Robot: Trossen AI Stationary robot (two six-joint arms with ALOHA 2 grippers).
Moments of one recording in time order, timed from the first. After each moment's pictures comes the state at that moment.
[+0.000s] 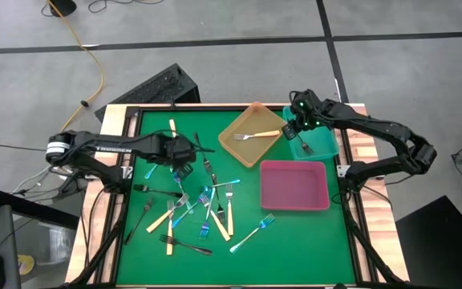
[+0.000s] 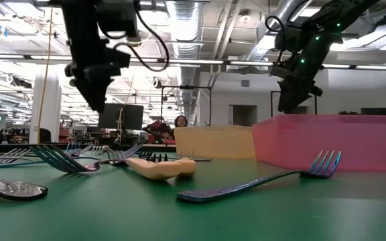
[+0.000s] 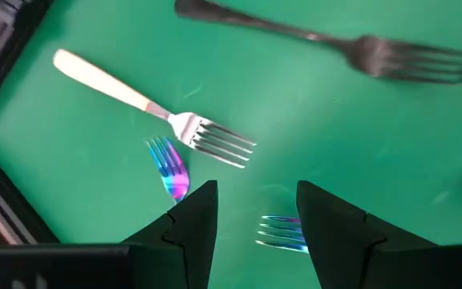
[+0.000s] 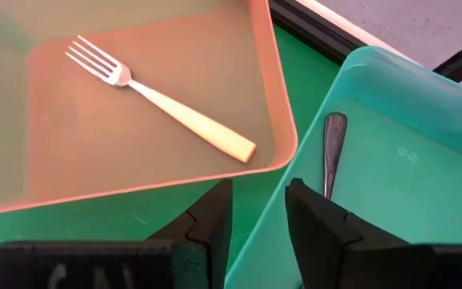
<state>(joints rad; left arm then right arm) 0.17 1.39 0.96 -1.01 -0.39 -0.54 -0.72 1.26 0.89 -0.59 0.03 0.20</state>
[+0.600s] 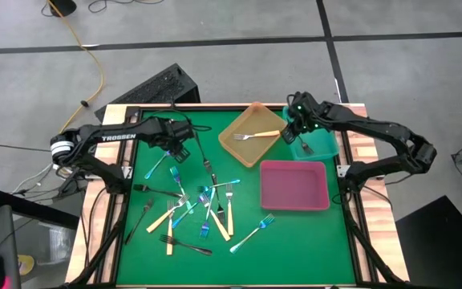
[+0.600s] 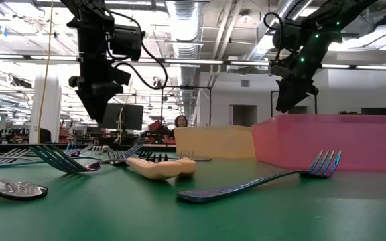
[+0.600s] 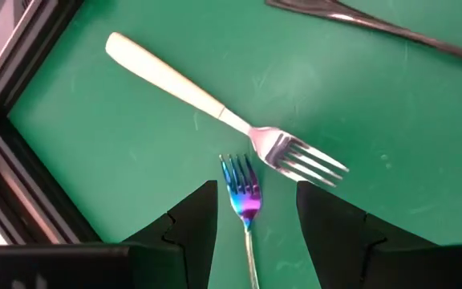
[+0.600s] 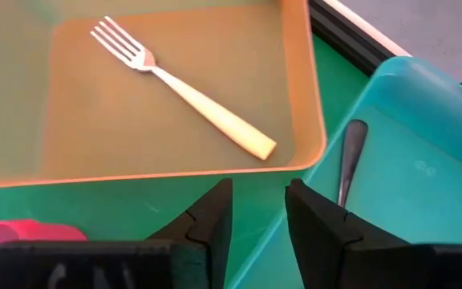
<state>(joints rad) 0.44 1.43 0.96 -0.98 -0.36 -0.37 -0.66 1.26 0.89 -0.59 0.03 0.15</state>
